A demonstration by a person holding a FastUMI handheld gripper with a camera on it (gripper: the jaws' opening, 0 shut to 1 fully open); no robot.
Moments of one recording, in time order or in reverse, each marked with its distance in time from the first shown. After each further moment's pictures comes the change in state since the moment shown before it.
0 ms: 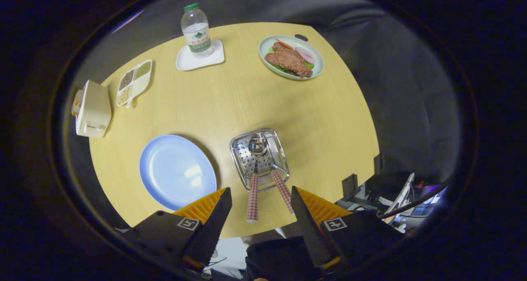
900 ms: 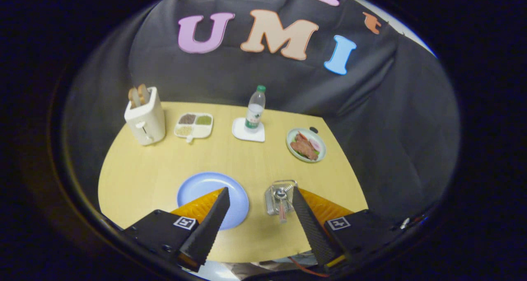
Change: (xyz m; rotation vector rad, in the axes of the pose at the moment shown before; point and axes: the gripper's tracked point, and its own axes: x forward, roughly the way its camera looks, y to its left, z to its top) arm -0.131 0.069 0.008 -0.083 -0.812 0.115
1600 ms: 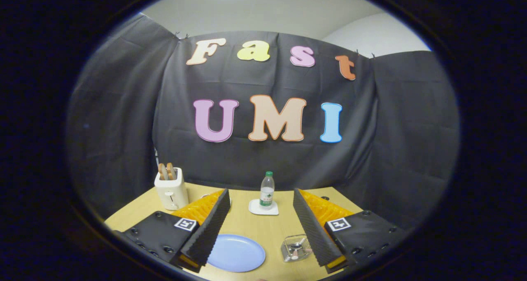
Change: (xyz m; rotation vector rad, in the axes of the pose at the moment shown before) arm -0.075 -0.009 0.050 0.099 -0.593 0.108
